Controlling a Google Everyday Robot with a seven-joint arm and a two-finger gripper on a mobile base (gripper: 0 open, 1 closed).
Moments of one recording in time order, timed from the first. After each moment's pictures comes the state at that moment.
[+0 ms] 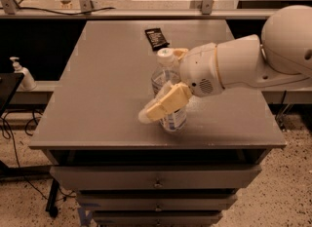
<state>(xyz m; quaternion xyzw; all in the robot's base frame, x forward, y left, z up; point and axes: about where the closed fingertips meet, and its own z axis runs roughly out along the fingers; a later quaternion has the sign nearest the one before) 0.479 -0.001 0.926 -0.54 0.66 0.29 0.43</state>
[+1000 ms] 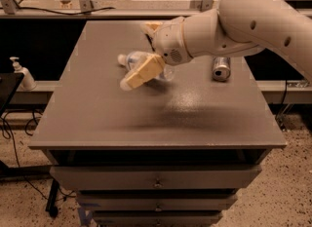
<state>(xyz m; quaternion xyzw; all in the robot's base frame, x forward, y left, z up) 0.568 0.048 0.939 -0.57 0.62 0.26 0.47</state>
